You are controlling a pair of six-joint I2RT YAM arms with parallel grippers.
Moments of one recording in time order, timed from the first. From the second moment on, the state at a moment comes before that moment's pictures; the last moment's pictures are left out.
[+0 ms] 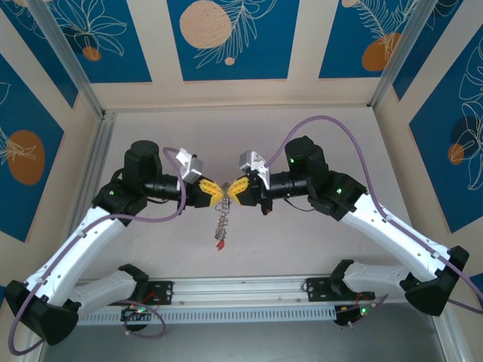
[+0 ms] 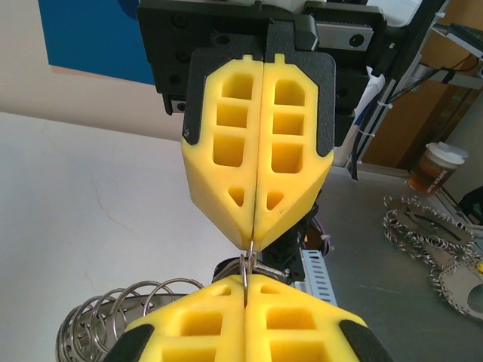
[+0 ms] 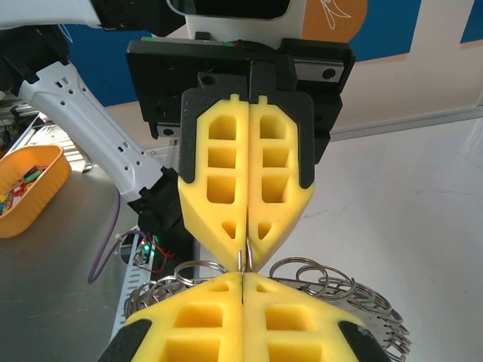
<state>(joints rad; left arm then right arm) -0.53 1.00 1.04 -0.44 1.08 0.16 0.83 1.12 1.21 -0.47 -0.67 -0.11</state>
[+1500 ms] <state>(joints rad) -0.54 1.02 1.07 -0.48 1.10 0.15 0.92 1.06 1.22 -0.55 -0.52 -0.29</state>
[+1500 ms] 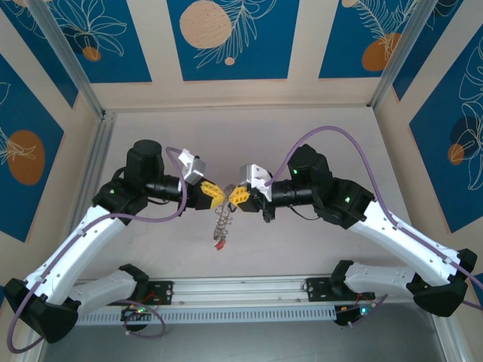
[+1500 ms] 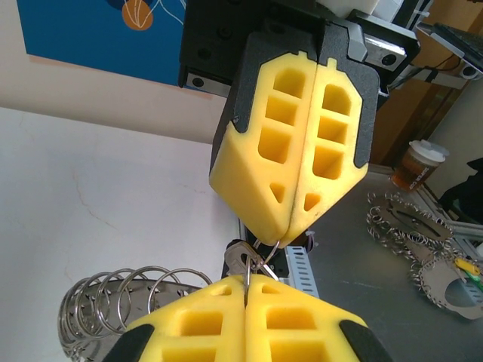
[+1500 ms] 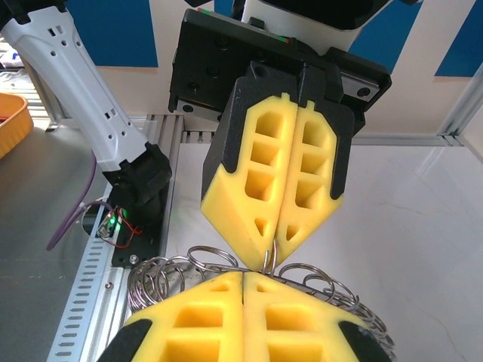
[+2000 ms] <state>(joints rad) -0.54 1.02 1.07 -0.43 1.11 0.09 0.95 1.05 1.18 -0.52 -0.46 -0.30</state>
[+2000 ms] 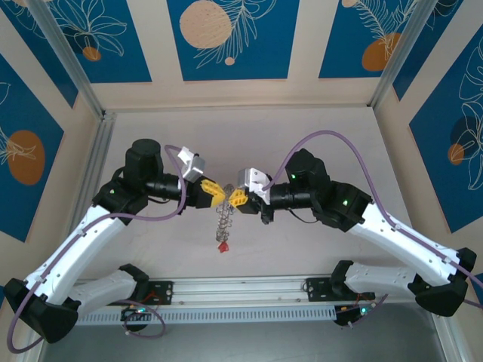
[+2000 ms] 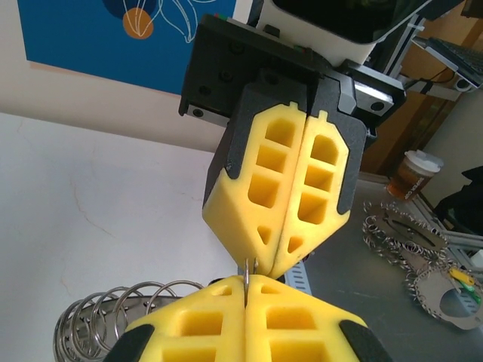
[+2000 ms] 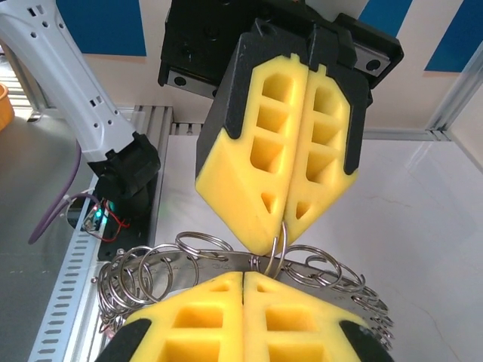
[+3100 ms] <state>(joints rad) -0.54 0.95 1.02 -0.20 1.10 0.03 0.83 1.02 1.18 -0.33 -0.71 -0.07</state>
